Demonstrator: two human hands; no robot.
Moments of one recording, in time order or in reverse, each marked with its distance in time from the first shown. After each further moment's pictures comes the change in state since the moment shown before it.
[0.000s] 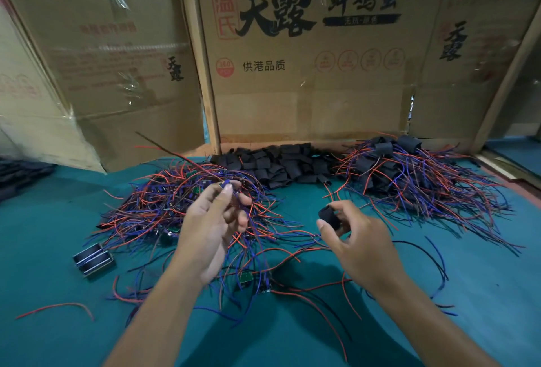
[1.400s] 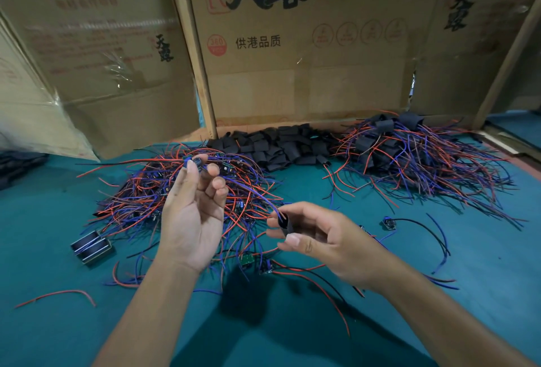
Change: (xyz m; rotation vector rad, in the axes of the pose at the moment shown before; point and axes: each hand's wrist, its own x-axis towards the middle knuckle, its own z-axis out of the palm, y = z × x) left_hand -0.002 0.008 -0.002 -0.398 0.058 0.066; right_hand -0.015 -0.031 0.004 0.867 -0.675 0.044
